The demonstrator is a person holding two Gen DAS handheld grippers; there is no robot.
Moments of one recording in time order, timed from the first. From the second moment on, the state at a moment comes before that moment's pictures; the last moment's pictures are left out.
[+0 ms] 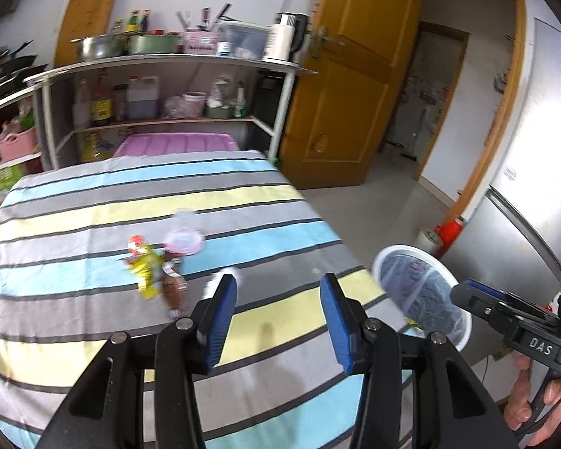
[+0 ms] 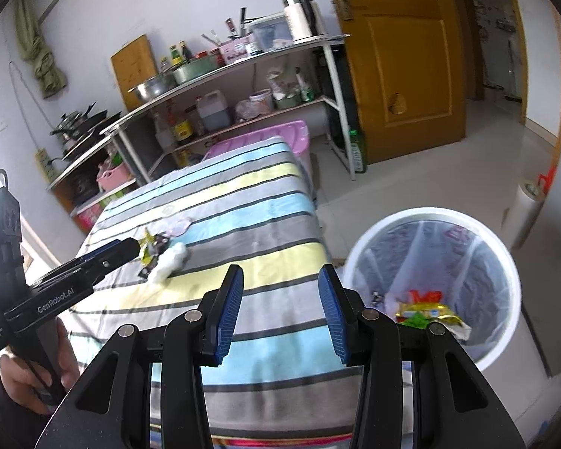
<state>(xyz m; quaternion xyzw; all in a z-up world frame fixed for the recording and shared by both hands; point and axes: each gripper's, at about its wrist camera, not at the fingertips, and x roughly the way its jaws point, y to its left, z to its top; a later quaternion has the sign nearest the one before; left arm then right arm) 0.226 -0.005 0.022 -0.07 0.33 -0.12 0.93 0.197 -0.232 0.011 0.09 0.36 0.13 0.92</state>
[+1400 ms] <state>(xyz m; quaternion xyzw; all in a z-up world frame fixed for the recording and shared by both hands) 0.248 0.120 -0.022 -0.15 0.35 -0.07 0.92 0.299 -0.054 -0.066 0.04 0.45 0.21 0.87</state>
